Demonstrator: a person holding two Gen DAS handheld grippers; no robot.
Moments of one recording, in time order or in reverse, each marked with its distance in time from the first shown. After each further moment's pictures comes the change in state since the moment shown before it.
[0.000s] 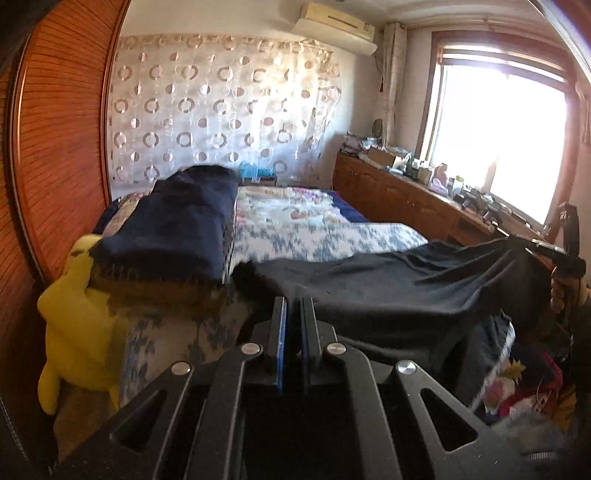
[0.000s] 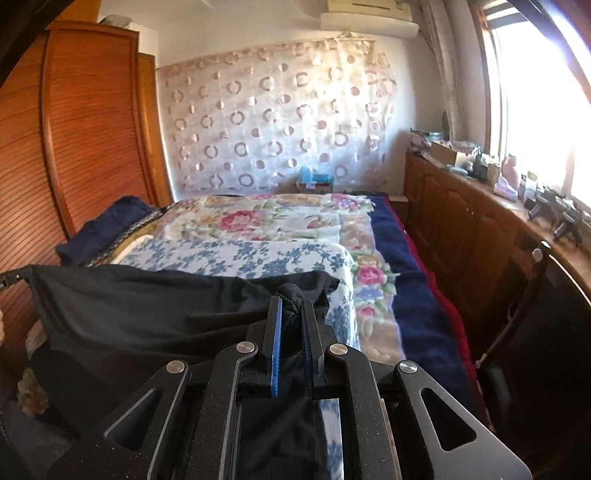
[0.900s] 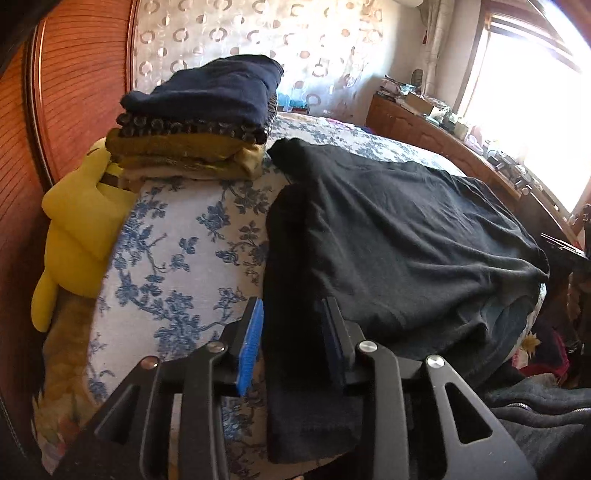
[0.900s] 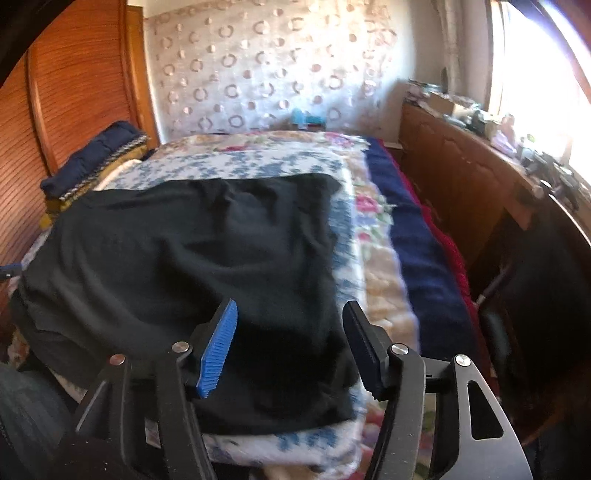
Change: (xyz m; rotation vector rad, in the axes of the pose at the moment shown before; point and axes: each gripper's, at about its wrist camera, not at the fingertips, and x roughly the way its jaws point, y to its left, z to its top) left arm 0.033 0.023 -0.089 -0.098 0.245 0.086; right arm 0.038 0.017 -0.082 -0.003 0.213 -0.032
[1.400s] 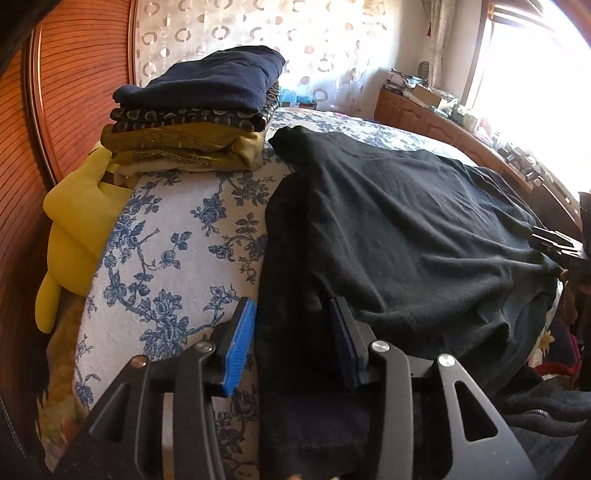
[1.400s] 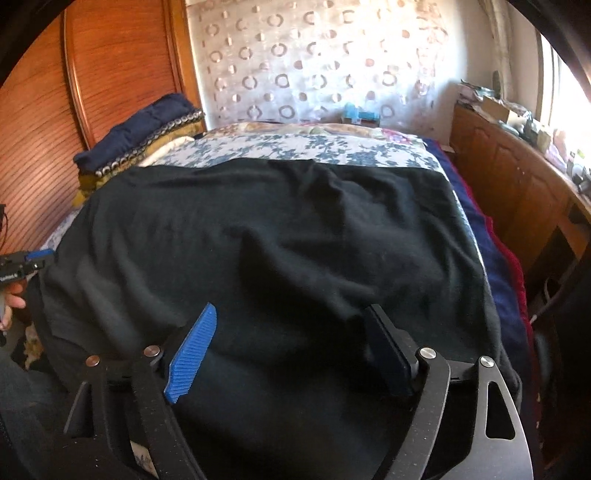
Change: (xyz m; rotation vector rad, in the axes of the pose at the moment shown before) left arm 0.015 -0.006 -0.004 0.015 0.002 0.052; right arm 0.054 0.070 0.000 -0.087 0.025 0.136
